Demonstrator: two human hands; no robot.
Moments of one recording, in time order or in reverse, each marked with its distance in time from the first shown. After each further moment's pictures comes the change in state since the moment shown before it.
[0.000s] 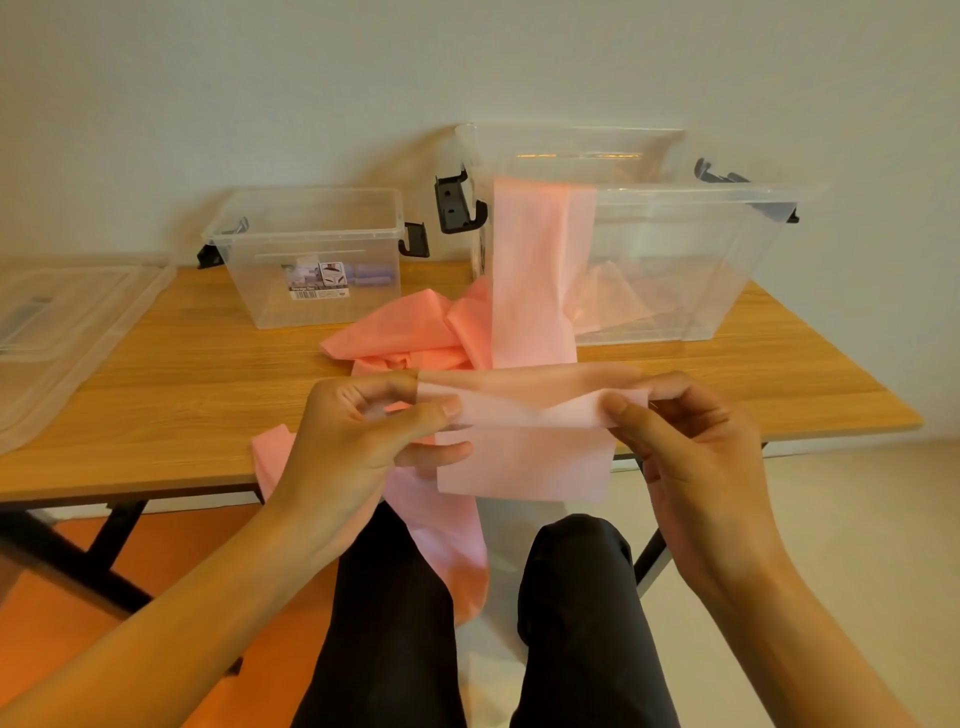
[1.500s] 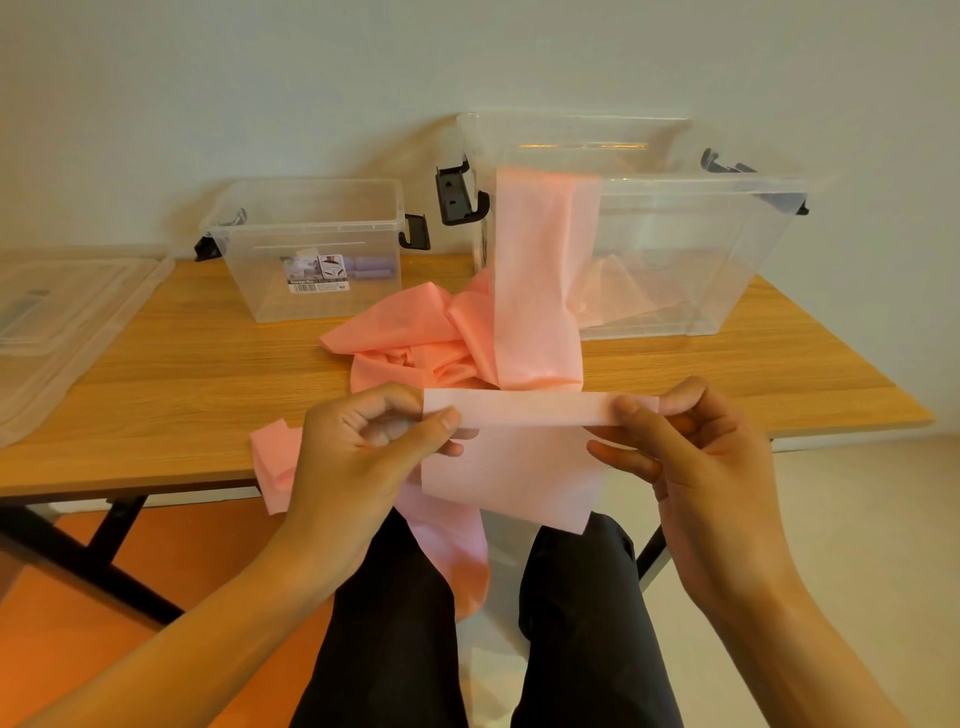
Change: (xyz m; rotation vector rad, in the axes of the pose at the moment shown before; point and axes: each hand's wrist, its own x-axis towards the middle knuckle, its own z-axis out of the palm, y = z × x) left_hand -0.014 -0.011 0.004 0.199 0.062 0.147; right_hand -0.012 -0.006 0.004 0.016 0.071 0.070
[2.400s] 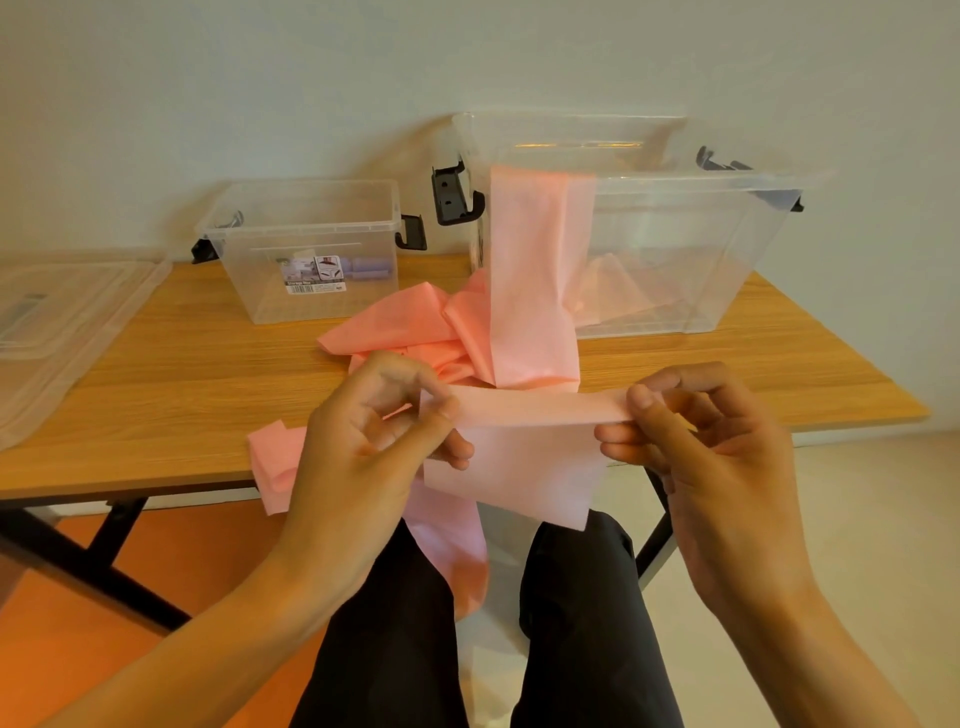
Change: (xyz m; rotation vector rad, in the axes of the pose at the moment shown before) left_hand -0.008 0.016 0.009 -0.040 -0.013 0.013; right_hand -0.003 -0.008 -0.003 -0.048 -0.018 -0.123
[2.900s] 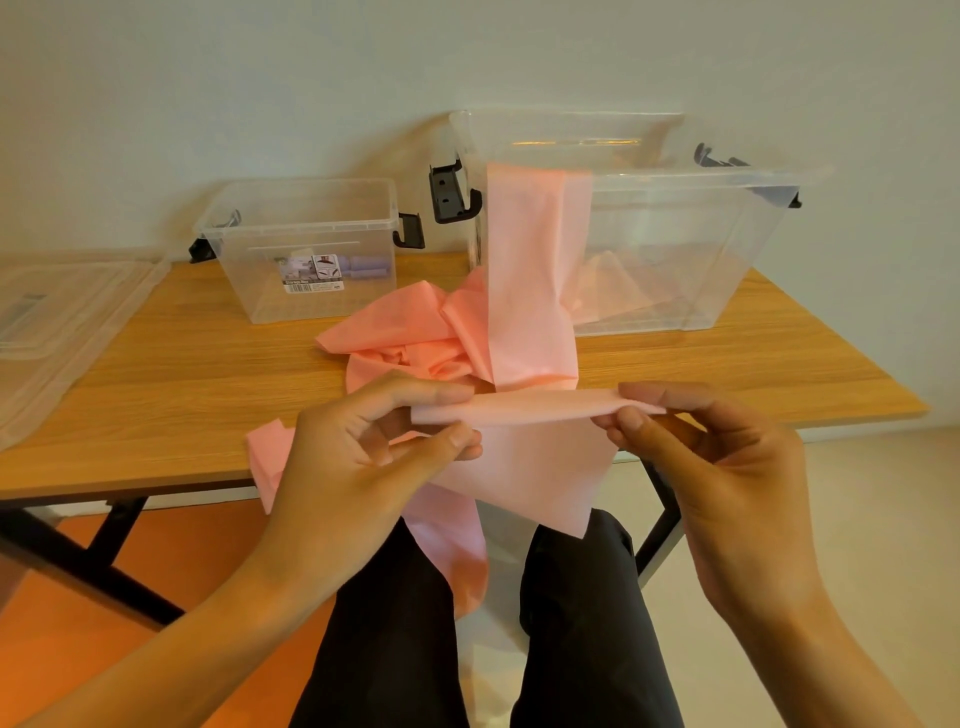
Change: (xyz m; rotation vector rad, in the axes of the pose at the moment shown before) left_hand -0.005 0.006 -0.005 0.108 -0.091 0.062; right_hand -0.007 -0.001 -0.008 -0.104 -0.028 -0.031
